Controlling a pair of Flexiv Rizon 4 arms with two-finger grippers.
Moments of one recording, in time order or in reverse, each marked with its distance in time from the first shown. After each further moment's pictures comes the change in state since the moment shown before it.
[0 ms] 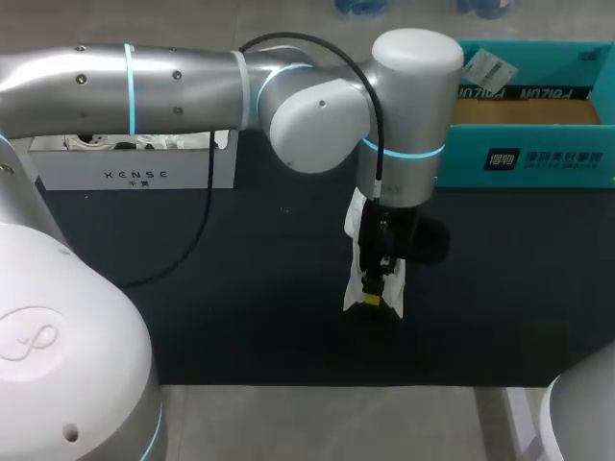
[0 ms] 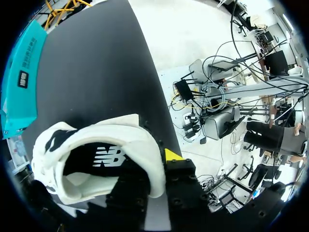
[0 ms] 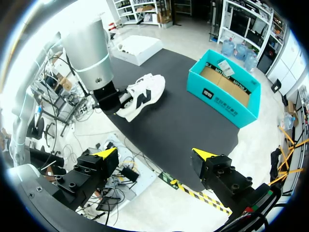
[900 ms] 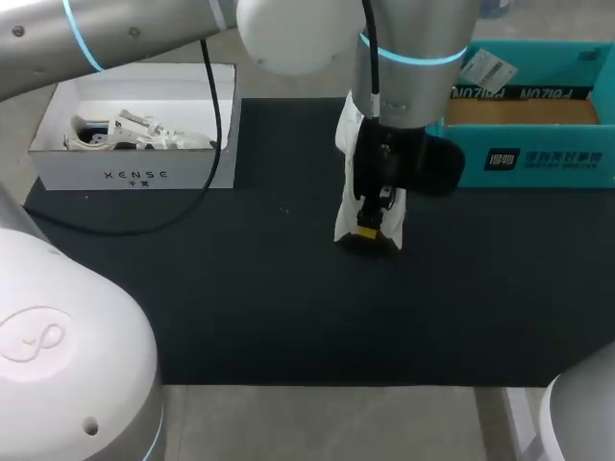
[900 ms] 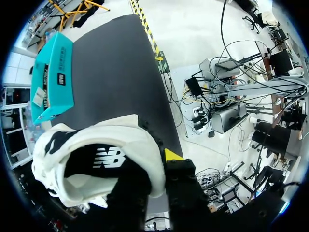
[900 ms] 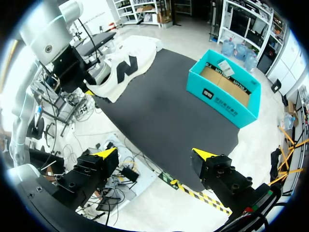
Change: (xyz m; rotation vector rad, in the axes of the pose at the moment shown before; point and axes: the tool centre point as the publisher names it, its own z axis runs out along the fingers) left arm 0.034 0.017 -0.140 -0.048 -0.169 -0.037; right arm 0.000 0.000 0.000 0.000 0.000 0.001
